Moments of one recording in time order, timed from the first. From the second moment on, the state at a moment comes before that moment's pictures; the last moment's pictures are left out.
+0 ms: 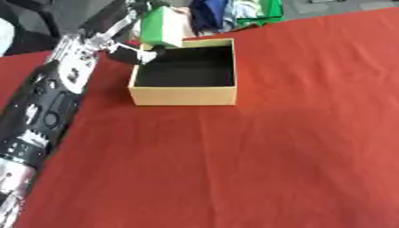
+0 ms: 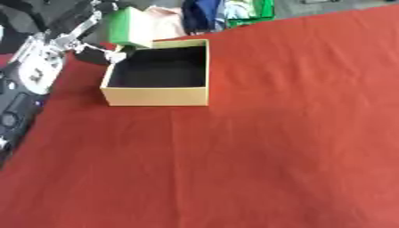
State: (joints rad) left arm -1.07 0.52 -0.03 -0.90 -0.82 -0.62 0.00; right arm -0.54 -0.37 -0.02 -1.91 0.23 -0.06 -0.43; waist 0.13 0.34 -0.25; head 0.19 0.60
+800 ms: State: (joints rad) left arm -1.08 0.52 0.00 -0.81 -0.98 -0.58 0.20; right arm -0.55 -0.36 -0.02 -1.91 0.21 -0.06 -0.42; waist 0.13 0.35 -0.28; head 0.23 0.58
